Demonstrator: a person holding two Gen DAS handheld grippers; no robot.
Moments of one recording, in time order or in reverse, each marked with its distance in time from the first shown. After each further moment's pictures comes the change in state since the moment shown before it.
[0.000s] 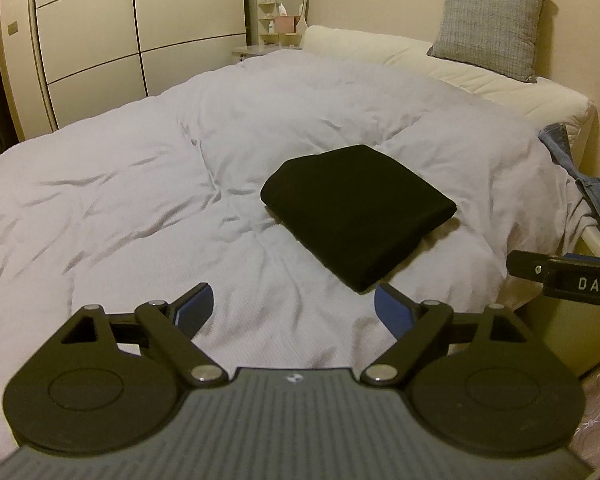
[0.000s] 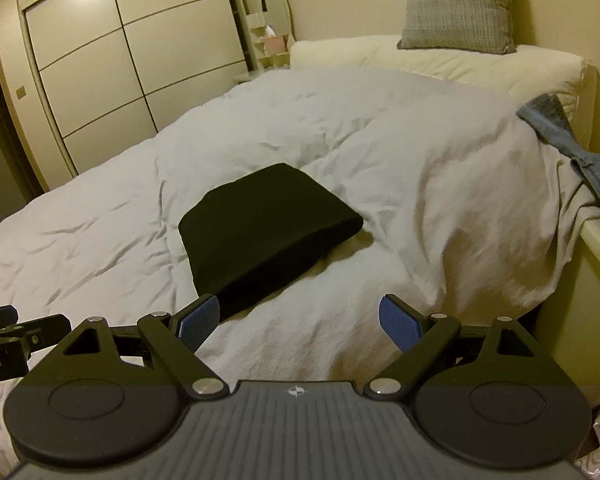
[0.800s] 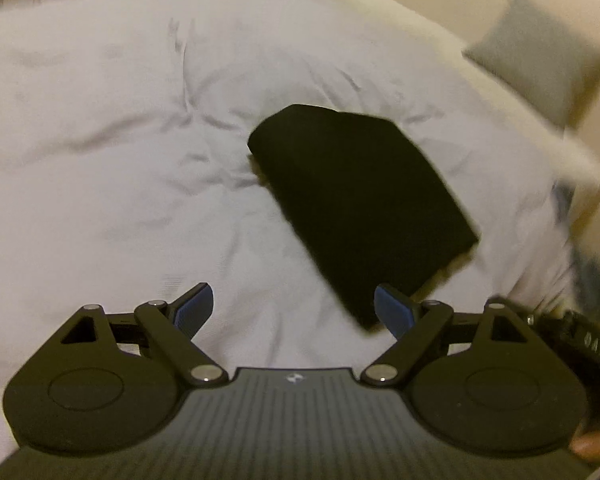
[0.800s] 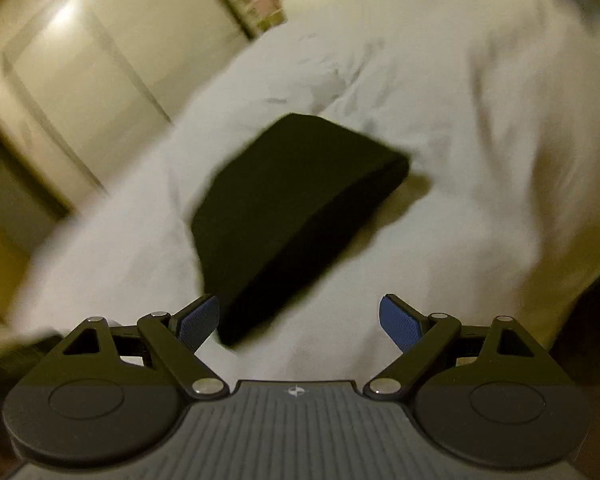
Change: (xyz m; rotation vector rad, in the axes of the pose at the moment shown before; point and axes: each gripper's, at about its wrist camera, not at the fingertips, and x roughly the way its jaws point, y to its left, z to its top) left arm 0.155 0.071 0.017 -0.401 0.174 -0.257; right arm 0.128 -0.047 -0.002 0.361 0.125 0.257
